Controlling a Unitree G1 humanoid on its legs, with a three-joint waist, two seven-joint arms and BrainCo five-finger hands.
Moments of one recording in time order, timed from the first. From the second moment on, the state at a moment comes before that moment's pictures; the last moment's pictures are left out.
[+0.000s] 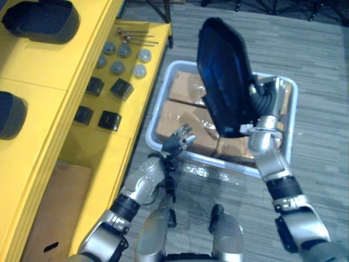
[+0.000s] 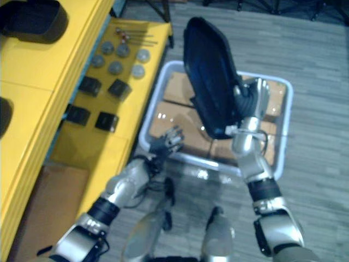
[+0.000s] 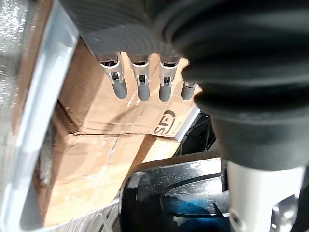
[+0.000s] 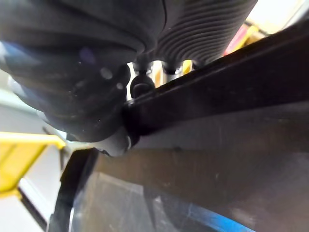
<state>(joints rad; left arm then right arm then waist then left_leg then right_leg) -0.51 0.16 -0.39 0.31 -0.86 0.17 0.09 -0.62 -0.37 0.15 0.35 -0.40 -0.11 -0.67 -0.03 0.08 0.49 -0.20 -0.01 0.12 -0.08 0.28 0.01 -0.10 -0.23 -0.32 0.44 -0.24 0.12</state>
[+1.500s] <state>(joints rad) -0.53 0.11 -0.38 0.39 -0.71 0.01 0.23 -0.65 -0.19 0.43 0.41 -0.38 -0.19 -0.74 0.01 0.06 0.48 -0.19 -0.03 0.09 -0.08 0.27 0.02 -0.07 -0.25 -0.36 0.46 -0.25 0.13</state>
